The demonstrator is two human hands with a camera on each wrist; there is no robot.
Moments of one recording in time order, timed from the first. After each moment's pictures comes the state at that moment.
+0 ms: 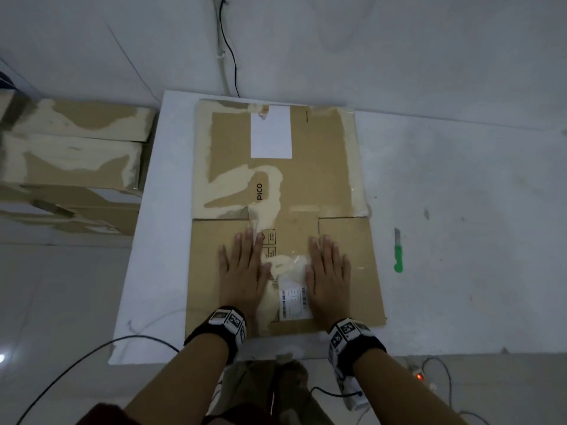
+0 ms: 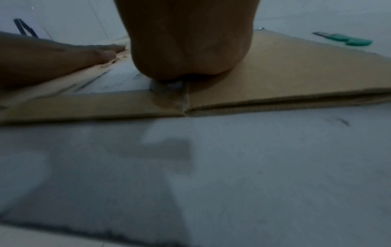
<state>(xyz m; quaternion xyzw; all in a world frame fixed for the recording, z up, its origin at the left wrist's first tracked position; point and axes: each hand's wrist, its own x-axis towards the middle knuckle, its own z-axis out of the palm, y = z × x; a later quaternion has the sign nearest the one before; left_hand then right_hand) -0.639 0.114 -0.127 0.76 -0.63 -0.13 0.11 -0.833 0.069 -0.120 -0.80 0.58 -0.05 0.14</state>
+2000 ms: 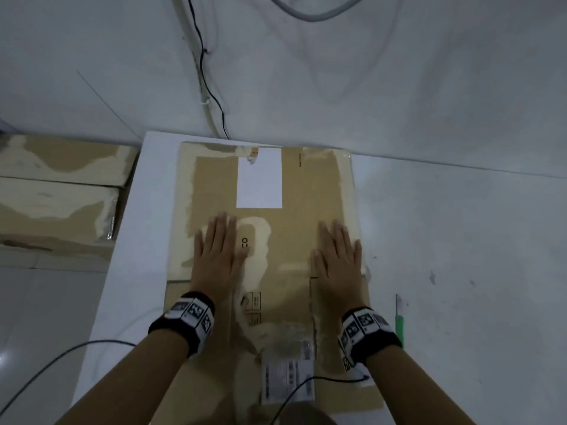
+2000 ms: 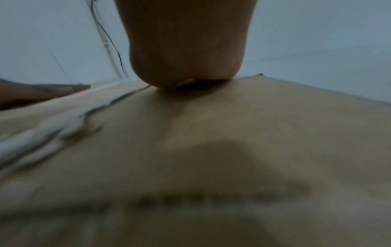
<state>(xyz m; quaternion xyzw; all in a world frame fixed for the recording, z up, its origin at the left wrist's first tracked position) -0.567 -0.034 -0.123 0.78 -0.61 -0.15 0.09 -0.825 -0.111 -0.102 -0.80 0.57 -0.06 0.18</state>
